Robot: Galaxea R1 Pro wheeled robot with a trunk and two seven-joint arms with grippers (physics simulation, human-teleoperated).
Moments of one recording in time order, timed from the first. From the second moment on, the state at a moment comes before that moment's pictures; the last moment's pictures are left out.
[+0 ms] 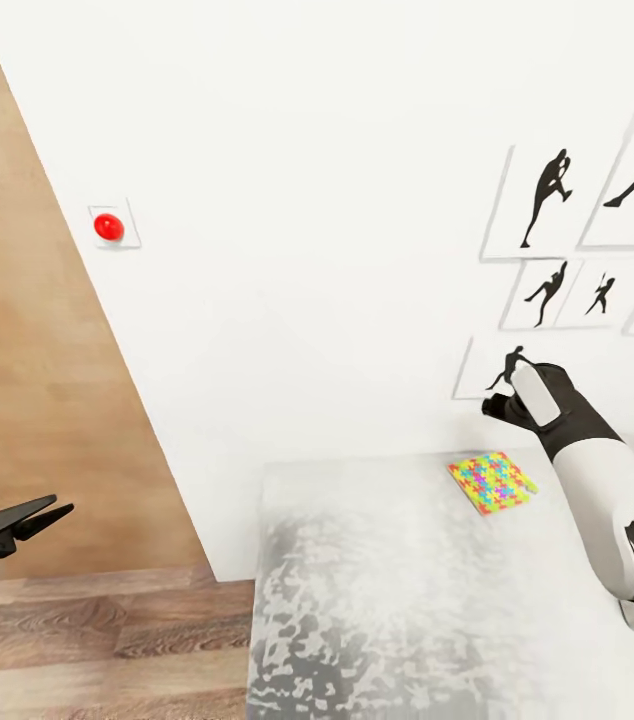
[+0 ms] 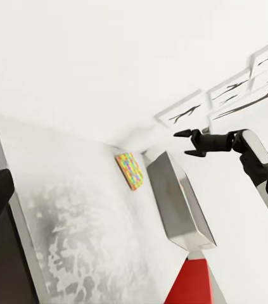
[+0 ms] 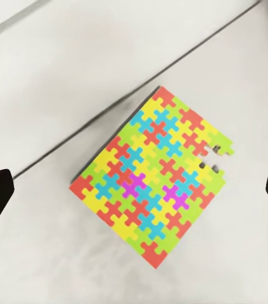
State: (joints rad) left arm -0.37 0.51 0.58 -1.08 0.29 0.93 -1.57; right arm -1.21 -0.23 0.01 -0.58 -0.63 0.84 -0.61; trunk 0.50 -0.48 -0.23
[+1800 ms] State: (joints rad) left arm -0.37 0.51 0.58 -1.08 0.29 0.92 -1.57; right arm -1.25 -0.25 0.01 -0.58 -0.62 0.83 -0.62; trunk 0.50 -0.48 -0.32
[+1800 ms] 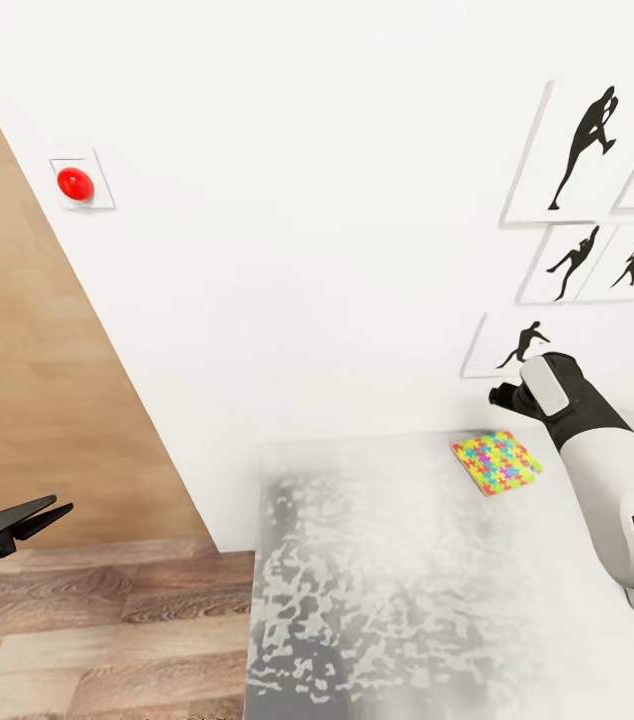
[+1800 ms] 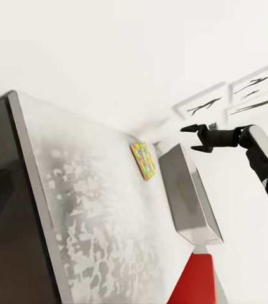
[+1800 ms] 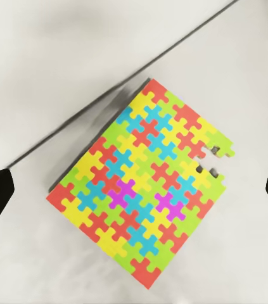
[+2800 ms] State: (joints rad) left arm -0.37 0.51 0.58 -1.08 0.29 0.91 -1.57; right arm -1.25 -0.27 0.01 -0.58 -0.63 0.79 -0.61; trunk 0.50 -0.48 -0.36
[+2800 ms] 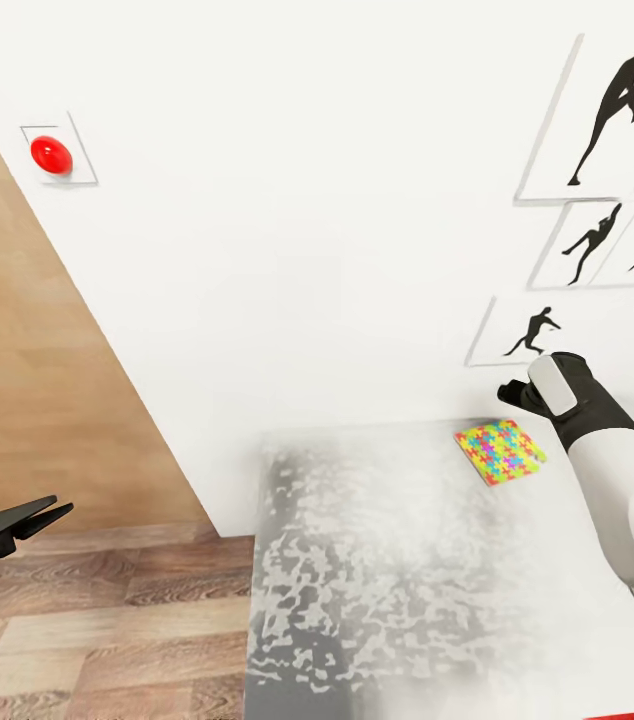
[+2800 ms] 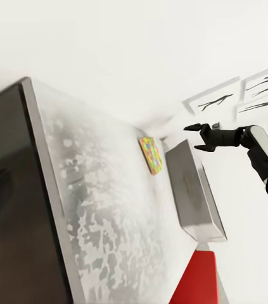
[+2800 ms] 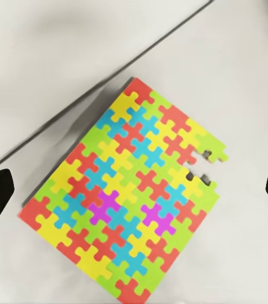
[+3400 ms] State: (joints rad) left arm -0.37 0.51 0.58 -1.08 0.29 0.91 -1.57; right arm -1.24 -0.27 0.01 -0.58 -0.63 0.74 -0.60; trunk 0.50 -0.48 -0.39
